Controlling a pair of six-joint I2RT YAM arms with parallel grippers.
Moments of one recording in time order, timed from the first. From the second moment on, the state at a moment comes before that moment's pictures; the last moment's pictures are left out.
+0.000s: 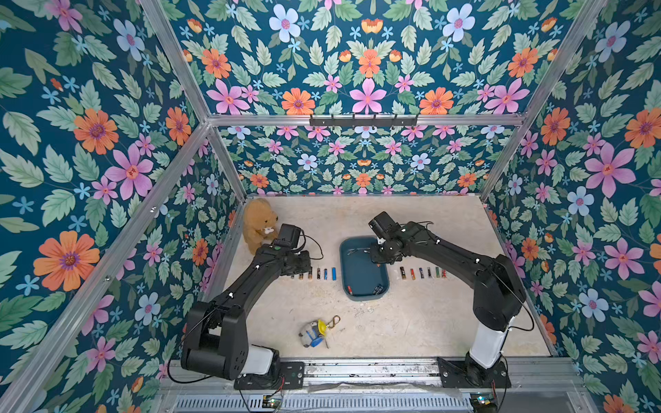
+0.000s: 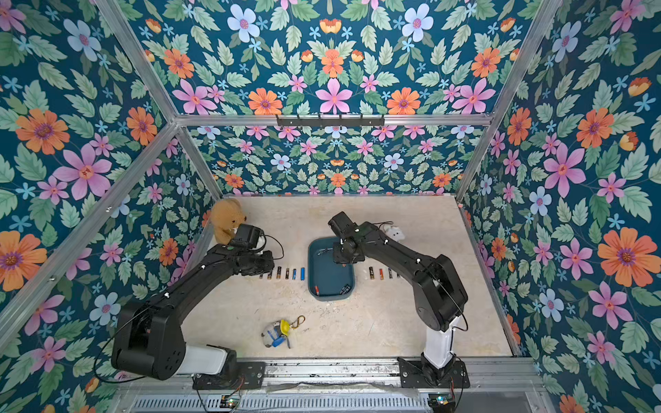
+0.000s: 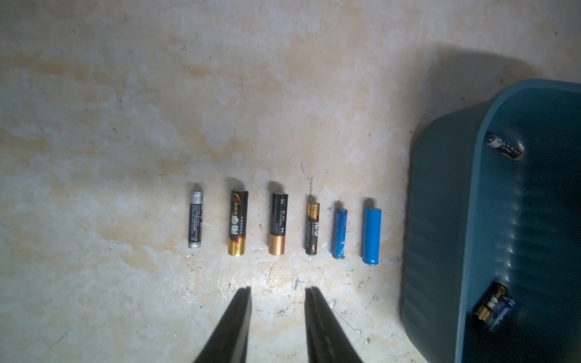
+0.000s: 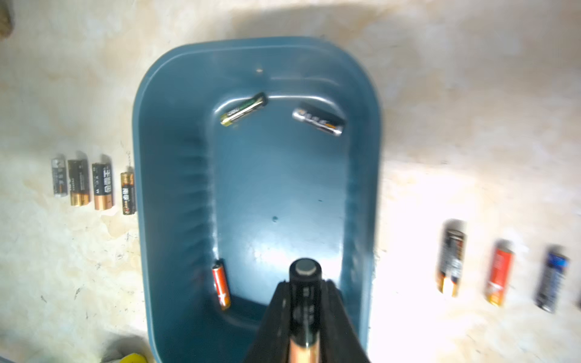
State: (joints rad) left arm -0.27 1.40 0.96 -0.67 0.06 -0.36; right arm 0.72 1.81 1.48 -0.83 0.03 0.59
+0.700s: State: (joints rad) left arm -0.29 1.32 0.96 -0.71 0.06 -0.37; right arm 0.63 1.49 0.96 -0.75 0.05 0.67
